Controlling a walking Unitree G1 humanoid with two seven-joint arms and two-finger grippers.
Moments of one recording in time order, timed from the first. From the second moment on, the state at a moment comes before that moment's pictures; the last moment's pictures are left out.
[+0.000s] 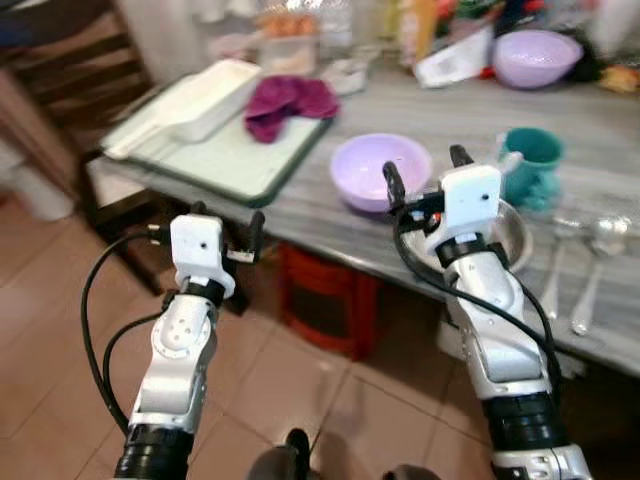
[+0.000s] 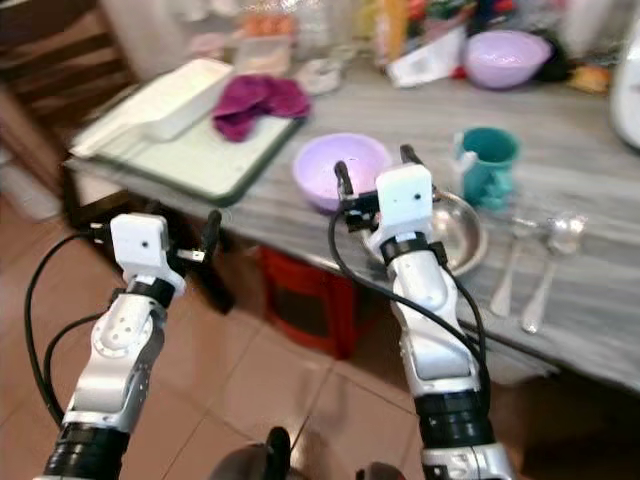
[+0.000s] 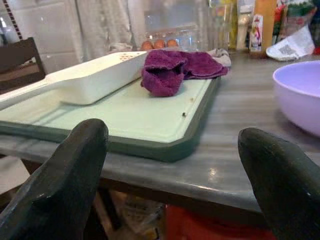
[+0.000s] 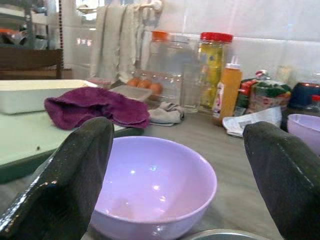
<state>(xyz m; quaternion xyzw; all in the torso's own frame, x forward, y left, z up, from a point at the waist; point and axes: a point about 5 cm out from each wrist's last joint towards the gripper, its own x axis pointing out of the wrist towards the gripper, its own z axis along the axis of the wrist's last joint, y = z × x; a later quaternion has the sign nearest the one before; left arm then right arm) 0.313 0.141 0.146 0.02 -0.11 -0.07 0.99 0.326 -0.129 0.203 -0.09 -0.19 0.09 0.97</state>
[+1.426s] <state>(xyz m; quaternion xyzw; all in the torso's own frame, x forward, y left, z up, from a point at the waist) 0.319 0.183 0.088 0.13 -0.01 0.07 0.99 0.335 -0.120 0.171 -0.07 -0.12 0.14 0.98</state>
